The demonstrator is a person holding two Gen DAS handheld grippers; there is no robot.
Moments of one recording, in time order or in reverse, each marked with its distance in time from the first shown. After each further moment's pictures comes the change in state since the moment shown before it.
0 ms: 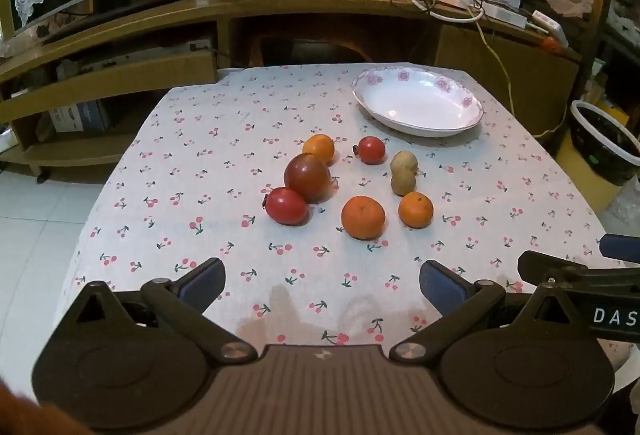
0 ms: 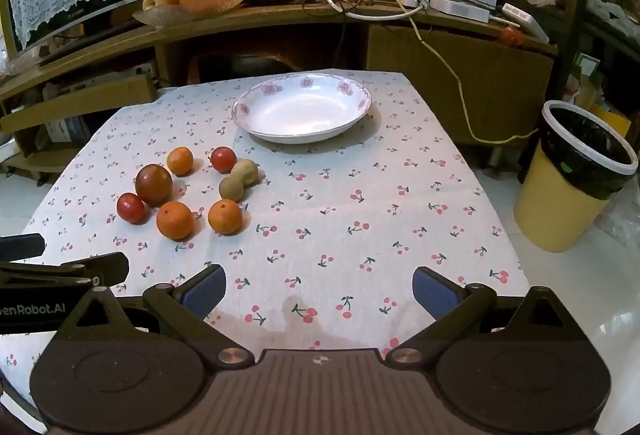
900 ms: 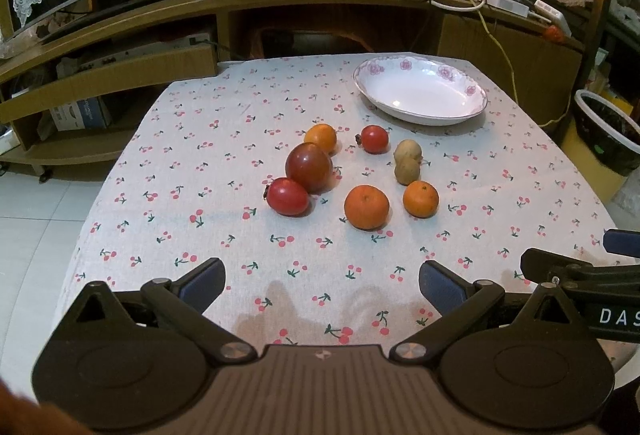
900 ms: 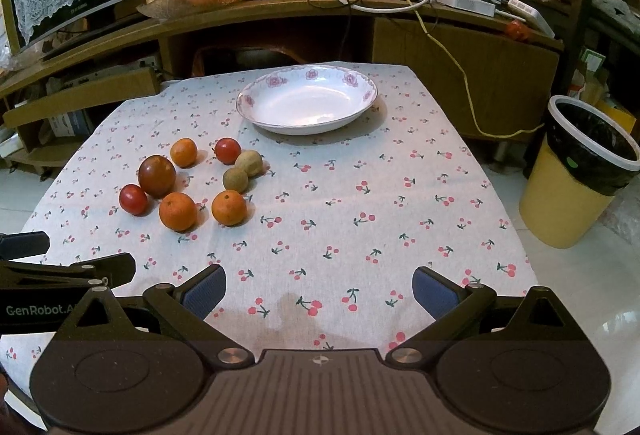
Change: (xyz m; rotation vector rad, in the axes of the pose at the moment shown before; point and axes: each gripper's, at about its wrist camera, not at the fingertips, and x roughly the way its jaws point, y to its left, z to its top) left arm 0.007 0.001 -0.004 0.015 0.016 0.011; right arm 0.003 0.001 -0.003 -0.004 0.018 0.011
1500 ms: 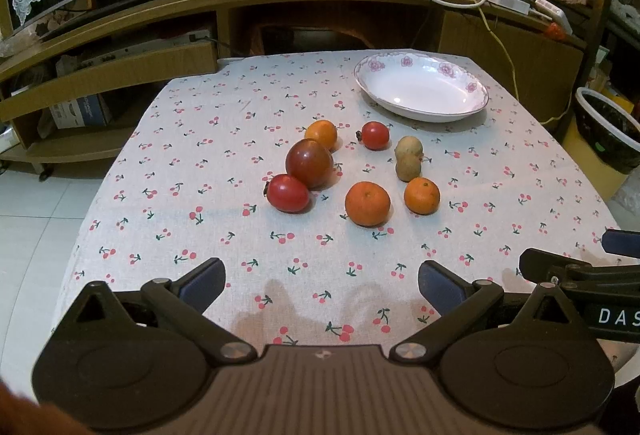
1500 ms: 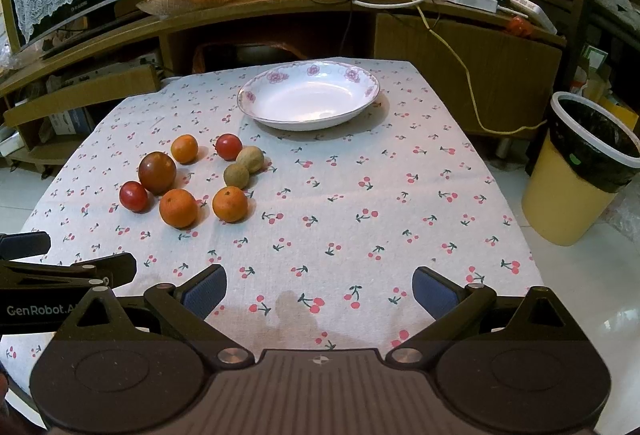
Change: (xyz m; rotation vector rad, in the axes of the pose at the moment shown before) left arm 0.001 0.000 -0.001 0.000 0.003 0.000; right arm 0.001 0.002 0.000 0.002 0.006 0.003
